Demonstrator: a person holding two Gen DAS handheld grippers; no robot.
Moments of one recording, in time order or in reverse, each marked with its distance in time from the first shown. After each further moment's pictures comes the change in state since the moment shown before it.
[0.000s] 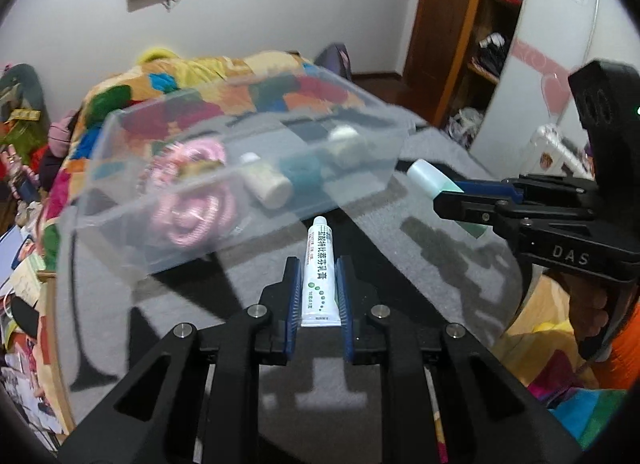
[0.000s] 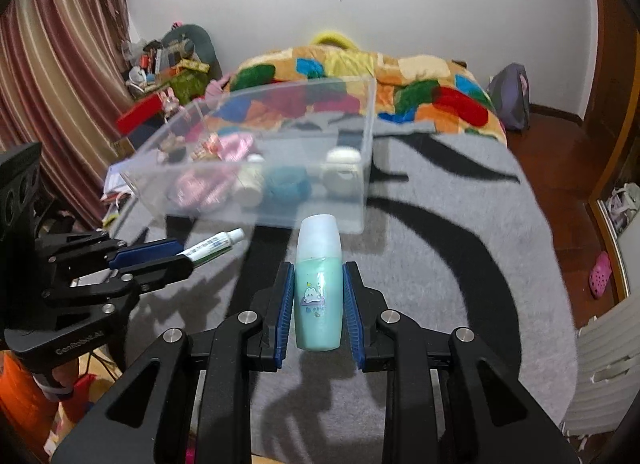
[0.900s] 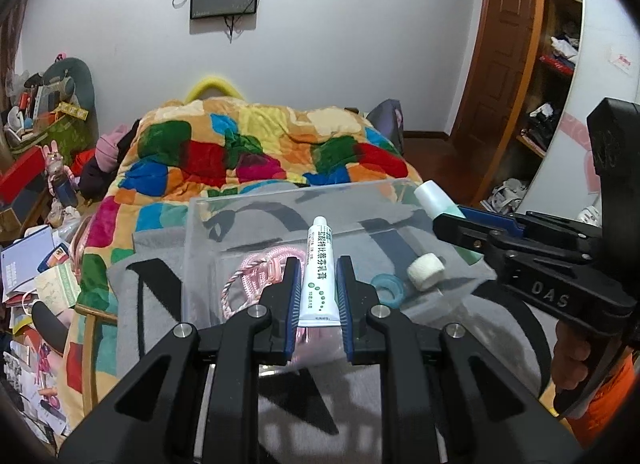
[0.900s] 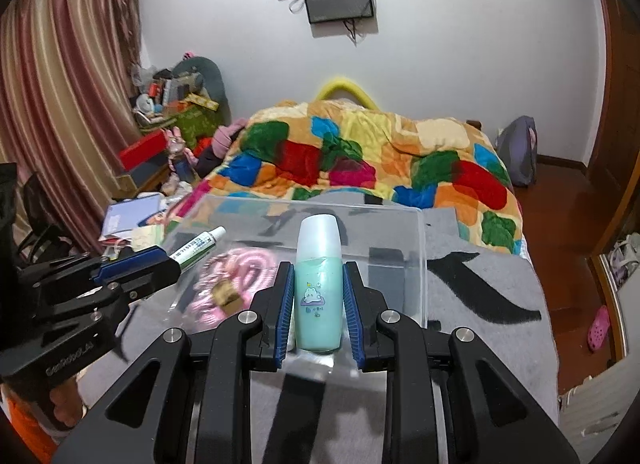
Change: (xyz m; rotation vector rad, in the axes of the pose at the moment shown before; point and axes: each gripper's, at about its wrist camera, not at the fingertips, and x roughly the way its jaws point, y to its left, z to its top) left arm -0.003 0.060 0.072 -0.139 -0.142 0.132; right arm 0.031 0.037 0.104 -0.052 -0.126 -0.021
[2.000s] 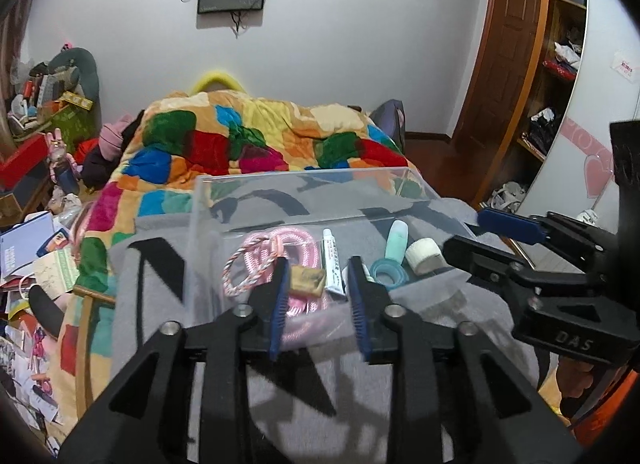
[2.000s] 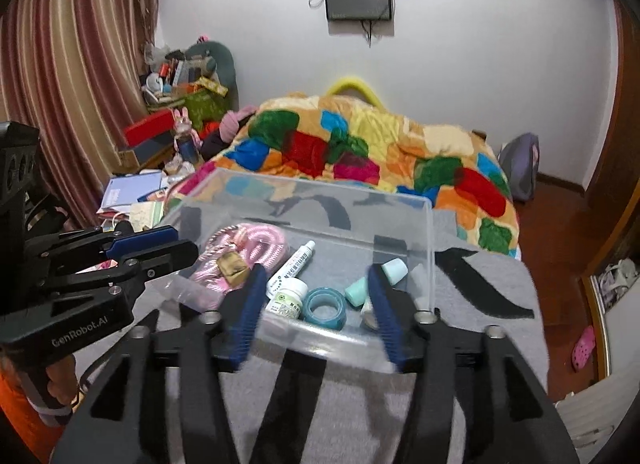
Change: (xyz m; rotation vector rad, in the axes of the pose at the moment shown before) left arm -0.023 0.000 -0.021 -0.033 -0.018 0.001; right arm -0.025 0.020 -0.024 -0.106 -0.015 -0.015
